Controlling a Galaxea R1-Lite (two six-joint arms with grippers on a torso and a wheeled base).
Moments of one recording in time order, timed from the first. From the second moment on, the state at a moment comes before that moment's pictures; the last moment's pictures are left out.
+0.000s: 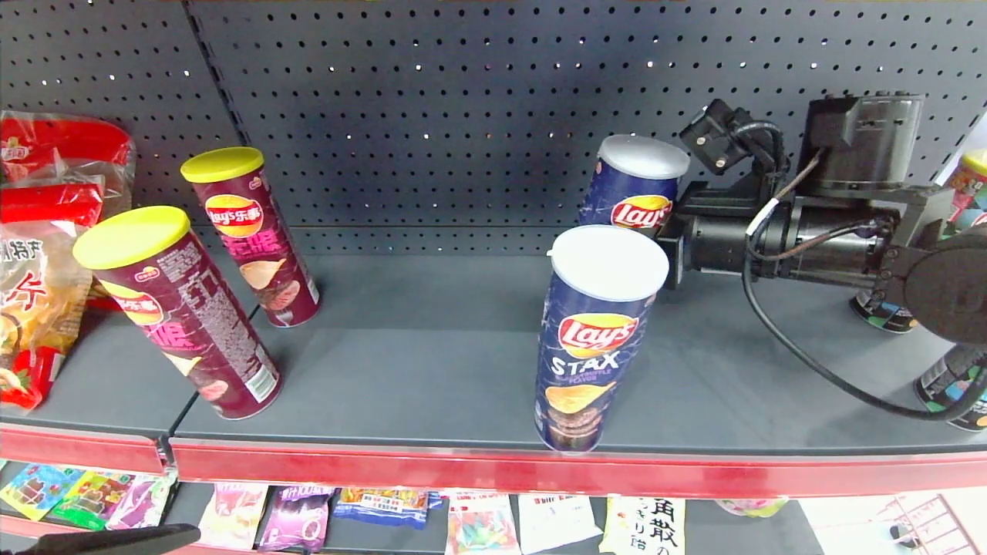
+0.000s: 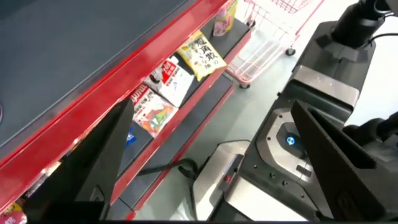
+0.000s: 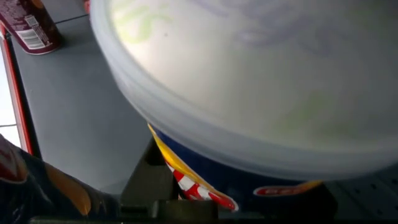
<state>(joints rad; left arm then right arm) -0.60 0.71 -0.41 0.10 -0.37 0.11 0.42 1.72 -1.13 -0.39 0.47 -0.29</state>
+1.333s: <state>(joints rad) -0.60 0.71 -0.42 0.10 -0.36 0.12 0.42 1.73 -1.09 -0.39 0.46 -0.33</state>
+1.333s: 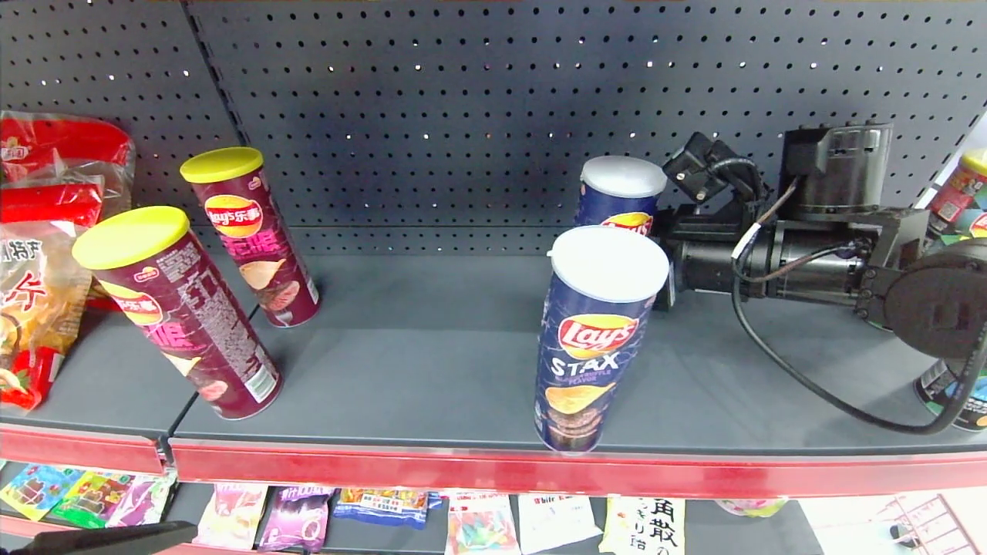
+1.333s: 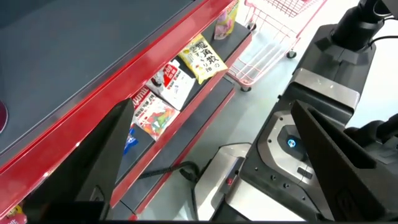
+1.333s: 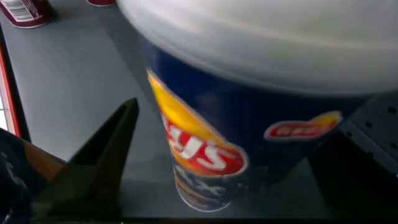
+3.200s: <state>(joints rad) -0.61 1.46 -0.68 -0.16 -0.37 0.23 0.22 0.79 -0.29 -0.38 0.39 -0.19</state>
